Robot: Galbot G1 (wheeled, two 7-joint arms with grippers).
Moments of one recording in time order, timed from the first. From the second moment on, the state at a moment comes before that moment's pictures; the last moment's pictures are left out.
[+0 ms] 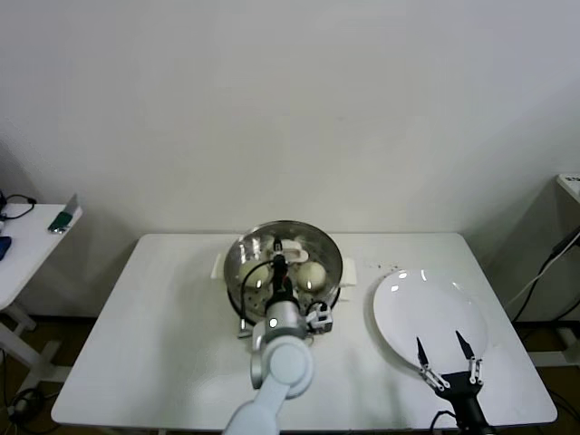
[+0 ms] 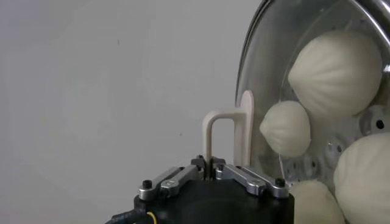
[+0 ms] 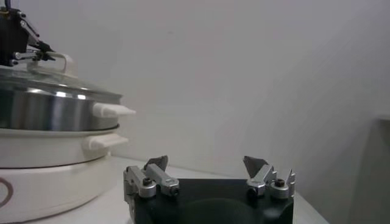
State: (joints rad) left arm 1.04 -1.61 0.01 -1.75 1.78 0.62 0.31; right arm -1.70 1.25 0.63 1.76 0.20 0.48 -0.06
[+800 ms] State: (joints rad) left arm 1.07 -1.61 0.03 -1.85 1.68 0.64 0.33; right arm -1.69 1.24 0.62 1.76 0.19 0.46 -0.08
